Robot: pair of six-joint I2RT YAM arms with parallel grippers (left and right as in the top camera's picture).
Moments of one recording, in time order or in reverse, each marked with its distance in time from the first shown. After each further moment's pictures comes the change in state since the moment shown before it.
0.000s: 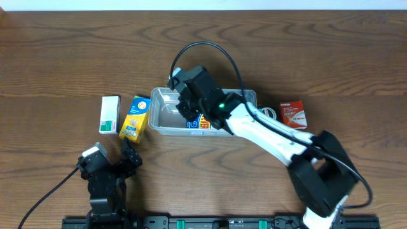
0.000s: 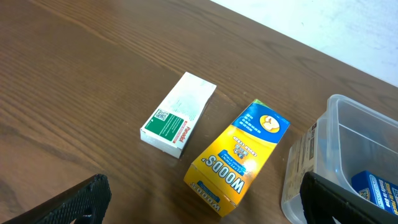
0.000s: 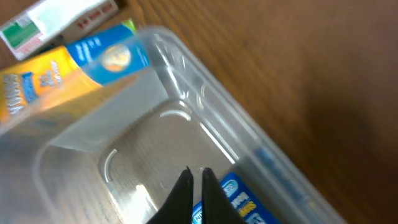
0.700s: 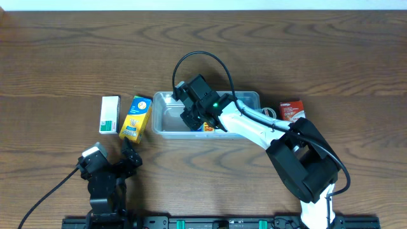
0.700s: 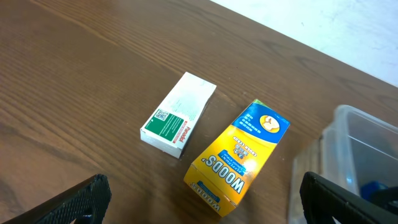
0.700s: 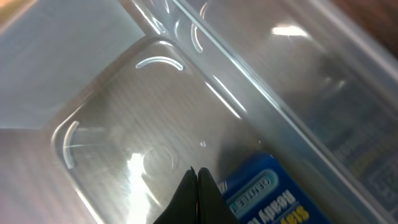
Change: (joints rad) left arm 0.000 0.000 0.000 0.000 0.000 0.000; right arm -0.017 0.116 0.011 -0.103 -0.028 -0.012
